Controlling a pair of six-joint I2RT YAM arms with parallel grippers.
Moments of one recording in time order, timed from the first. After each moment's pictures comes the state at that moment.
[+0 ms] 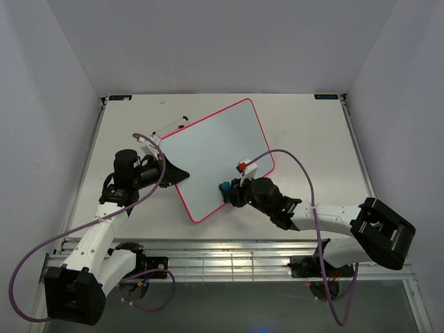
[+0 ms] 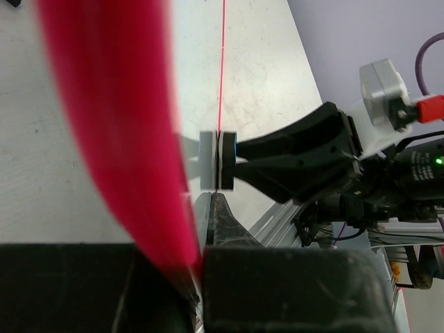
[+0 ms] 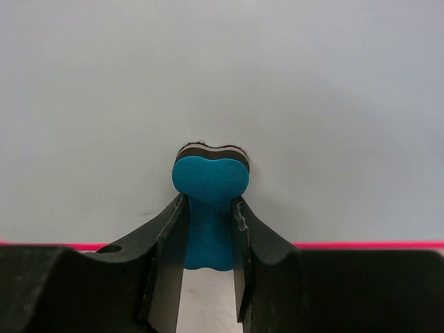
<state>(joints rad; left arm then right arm) -0.16 0.93 0.62 -0.14 0.72 -0.50 1.00 1.34 0.53 0.48 0.10 0.30</state>
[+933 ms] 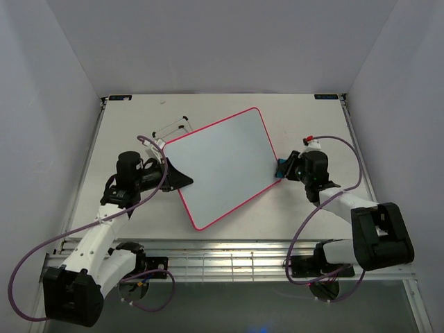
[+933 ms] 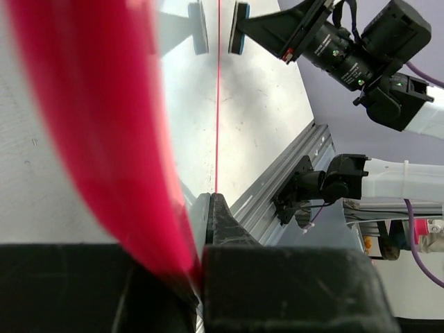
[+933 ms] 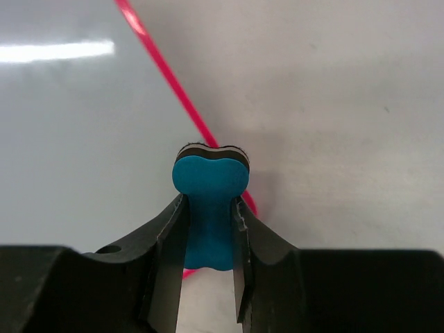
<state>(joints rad) -0.19 0.92 0.61 -0.16 0.77 -0.53 0.26 1.33 0.48 0.39 -0.12 0.39</state>
